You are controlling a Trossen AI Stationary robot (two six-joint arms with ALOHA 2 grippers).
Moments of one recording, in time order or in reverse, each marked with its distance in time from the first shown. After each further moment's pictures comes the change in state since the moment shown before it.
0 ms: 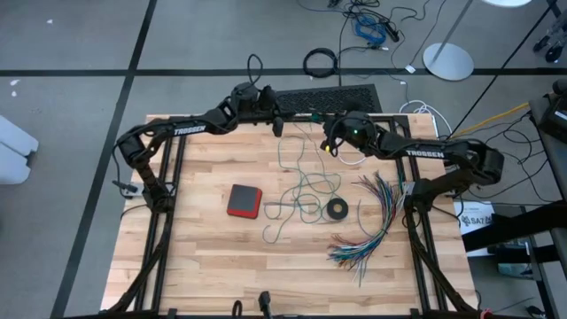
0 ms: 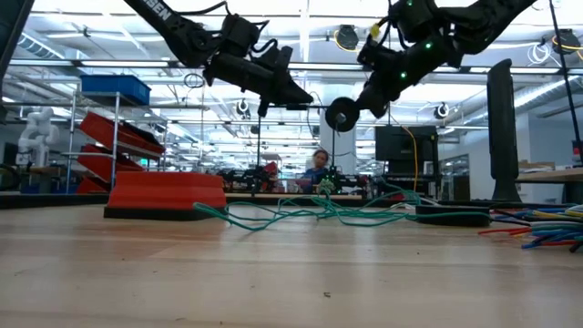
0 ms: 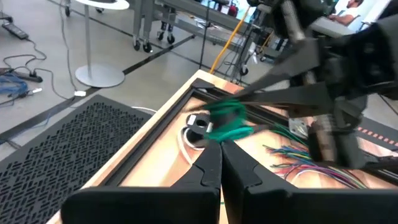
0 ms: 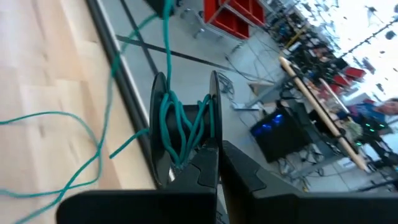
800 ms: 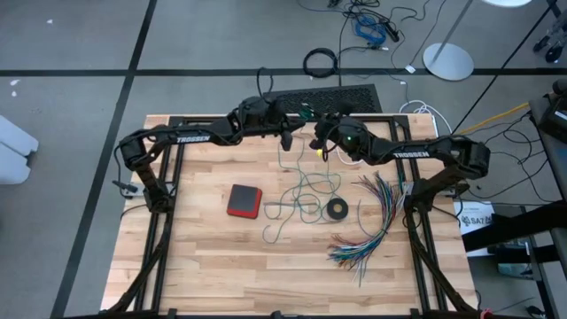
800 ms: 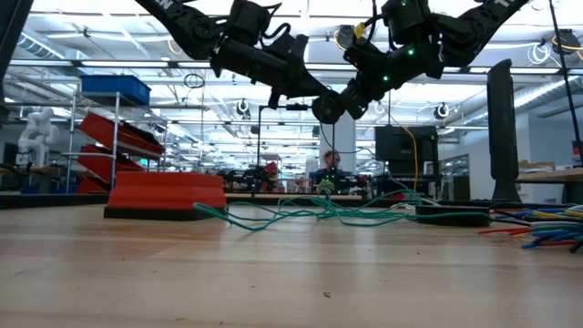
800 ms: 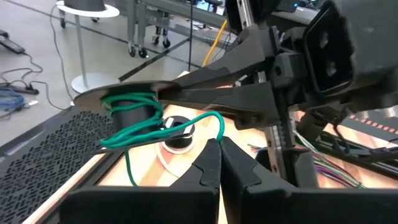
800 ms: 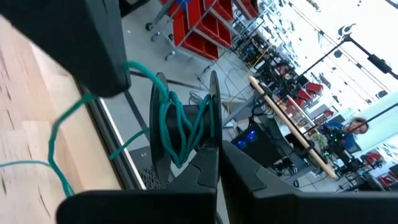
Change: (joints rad) left arm -0.144 0.000 0.000 0.026 -0.144 0.027; right arm 0.068 0.130 0.000 0.301 0.129 -0.054
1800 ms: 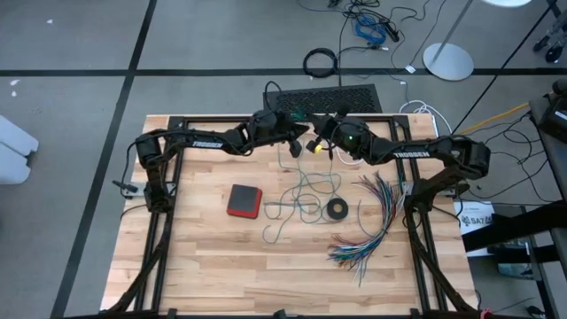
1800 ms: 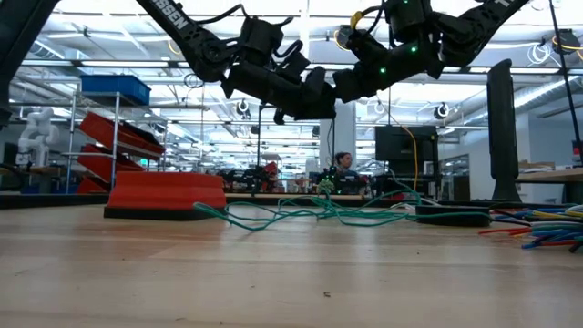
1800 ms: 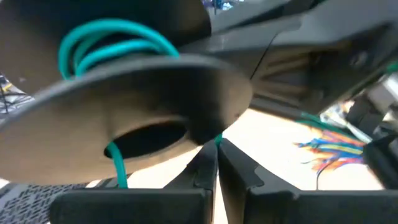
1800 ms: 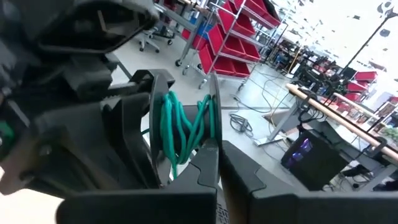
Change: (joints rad) left arm -0.055 0.133 -0.025 0.168 -0.184 0.100; right arm -0.006 -0.003 0.000 0.039 -0.167 0.263
